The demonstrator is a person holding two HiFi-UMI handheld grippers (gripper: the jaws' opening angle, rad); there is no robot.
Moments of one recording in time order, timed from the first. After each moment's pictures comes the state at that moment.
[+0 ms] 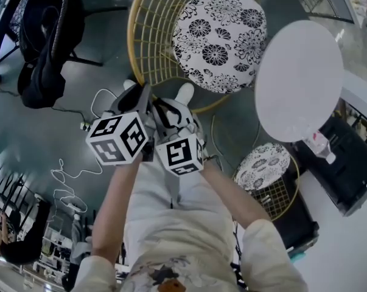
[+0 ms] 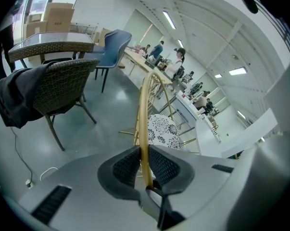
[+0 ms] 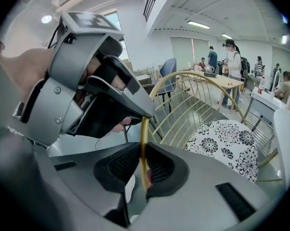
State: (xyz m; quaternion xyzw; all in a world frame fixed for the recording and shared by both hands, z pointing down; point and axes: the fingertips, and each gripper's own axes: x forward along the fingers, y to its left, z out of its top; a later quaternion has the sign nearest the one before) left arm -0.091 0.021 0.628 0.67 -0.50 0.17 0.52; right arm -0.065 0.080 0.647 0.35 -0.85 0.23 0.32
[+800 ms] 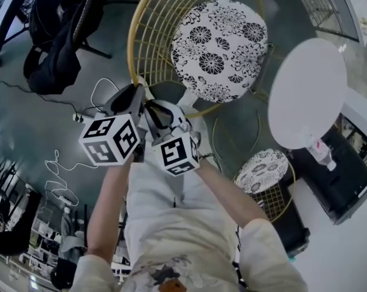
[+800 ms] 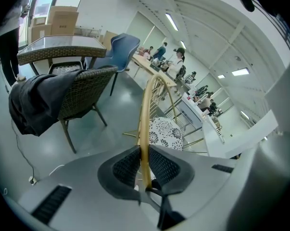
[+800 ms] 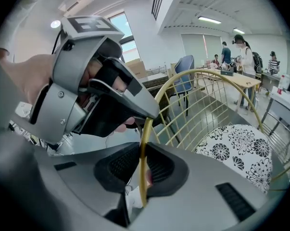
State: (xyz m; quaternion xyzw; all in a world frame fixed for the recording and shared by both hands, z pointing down) left arm -0.099 0.018 0.618 0.66 -0.52 0.18 0.51; right arm -0.077 0.078 0.638 0.28 -0.88 0.24 0.30
